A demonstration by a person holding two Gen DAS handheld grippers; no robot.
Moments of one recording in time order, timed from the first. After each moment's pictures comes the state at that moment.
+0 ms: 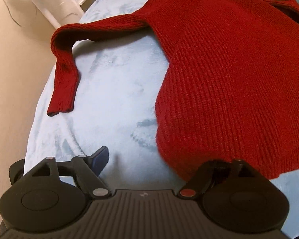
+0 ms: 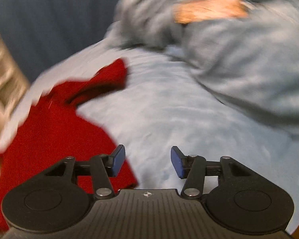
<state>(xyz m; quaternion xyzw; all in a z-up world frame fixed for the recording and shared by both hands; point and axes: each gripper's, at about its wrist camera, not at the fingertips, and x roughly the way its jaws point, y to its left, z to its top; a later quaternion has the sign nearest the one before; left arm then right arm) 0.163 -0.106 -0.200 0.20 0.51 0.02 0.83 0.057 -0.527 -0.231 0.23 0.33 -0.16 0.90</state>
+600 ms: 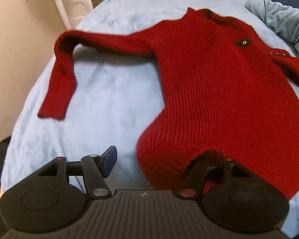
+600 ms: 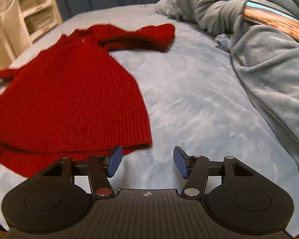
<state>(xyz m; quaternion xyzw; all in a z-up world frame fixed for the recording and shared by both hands) 0.207 -0.103 -0.148 0.06 0.52 0.02 0.85 0.057 -0.488 -0.247 0.09 0.42 -0.05 0.90</state>
